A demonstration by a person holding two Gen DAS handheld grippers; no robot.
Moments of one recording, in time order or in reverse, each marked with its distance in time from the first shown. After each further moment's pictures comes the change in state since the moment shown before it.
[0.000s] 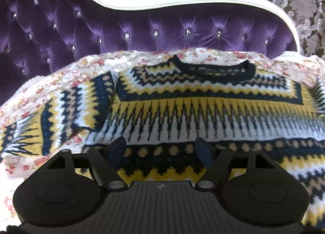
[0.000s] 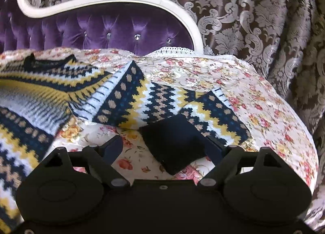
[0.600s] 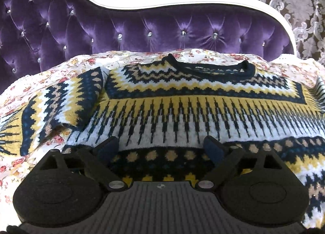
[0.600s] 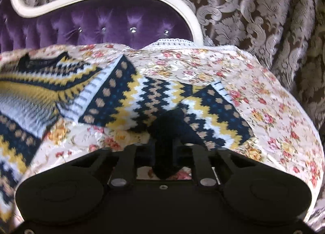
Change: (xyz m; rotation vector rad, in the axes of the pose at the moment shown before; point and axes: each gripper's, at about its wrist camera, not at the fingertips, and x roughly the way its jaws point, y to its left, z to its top) left arm 0.021 -0.001 -0.010 -0.009 -0.055 -0.039; right arm 0.012 -0.026 0.010 0.114 0.057 0.050
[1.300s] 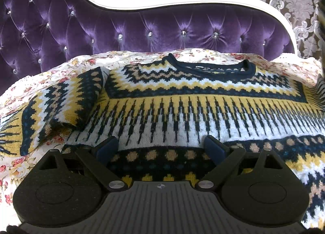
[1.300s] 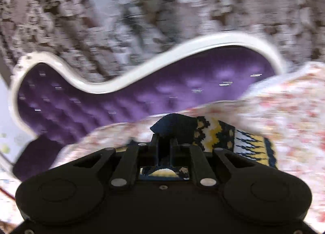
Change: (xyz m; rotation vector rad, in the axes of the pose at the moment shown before) left arm 0.001 0.000 -0.001 0.003 -0.003 0.003; right arm -0.061 0.099 0.194 0.239 0.010 0.577
